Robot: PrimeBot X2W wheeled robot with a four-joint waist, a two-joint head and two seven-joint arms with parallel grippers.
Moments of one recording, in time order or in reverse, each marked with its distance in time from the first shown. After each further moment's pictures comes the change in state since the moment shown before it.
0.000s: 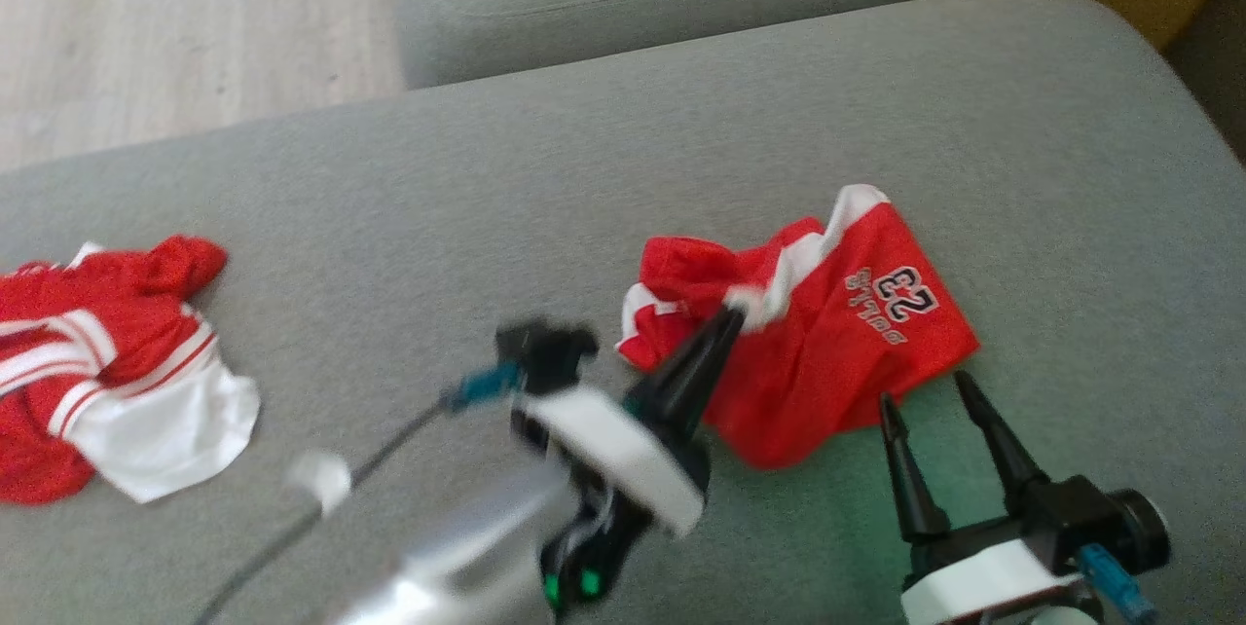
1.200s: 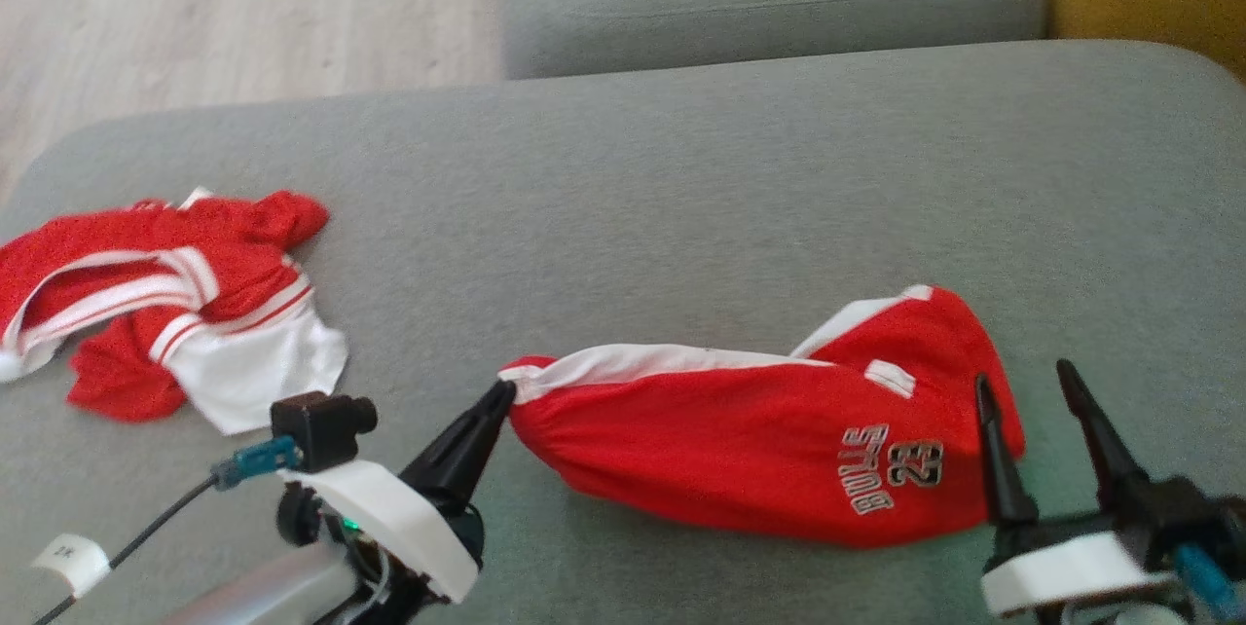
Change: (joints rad) left arm 0.028 0.466 -0.142 -0.264 -0.185 0.119 -0.019; right arm 0.044 -0.019 -0.123 -0.084 0.001 0.000 0.000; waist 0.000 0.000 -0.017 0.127
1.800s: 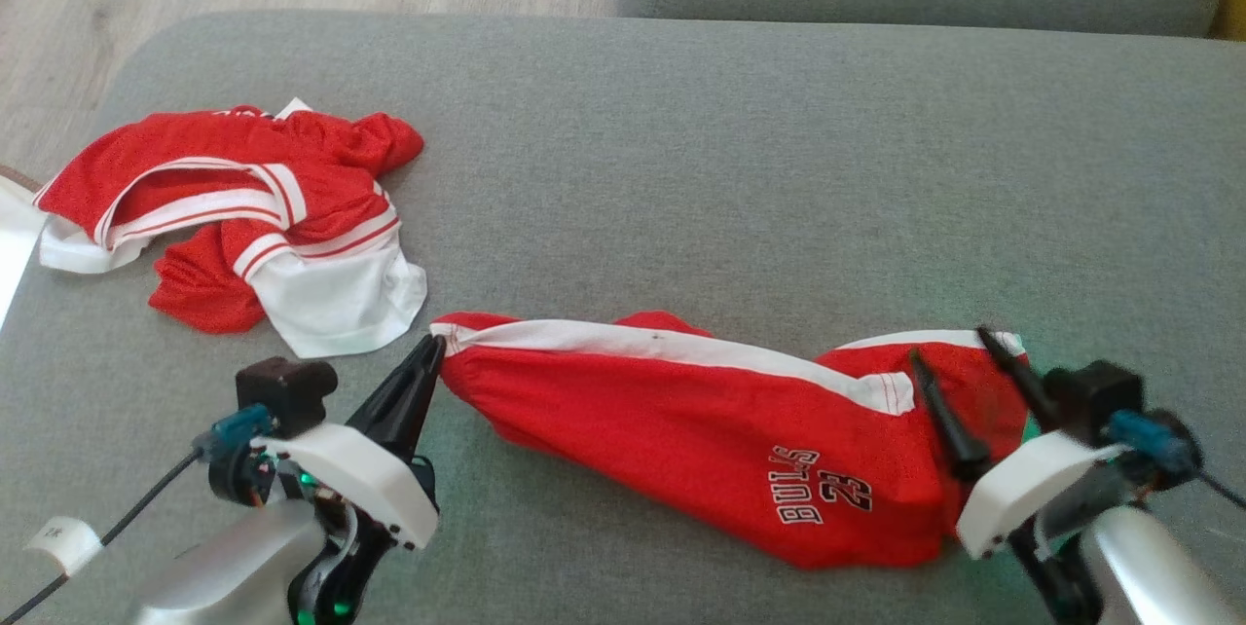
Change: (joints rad) left arm -0.020 -0.050 0.099 0.244 0.212 0.057 -0.008; right arm -0.274 -0.241 0.308 0.280 0.309 0.000 0.187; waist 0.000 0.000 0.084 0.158
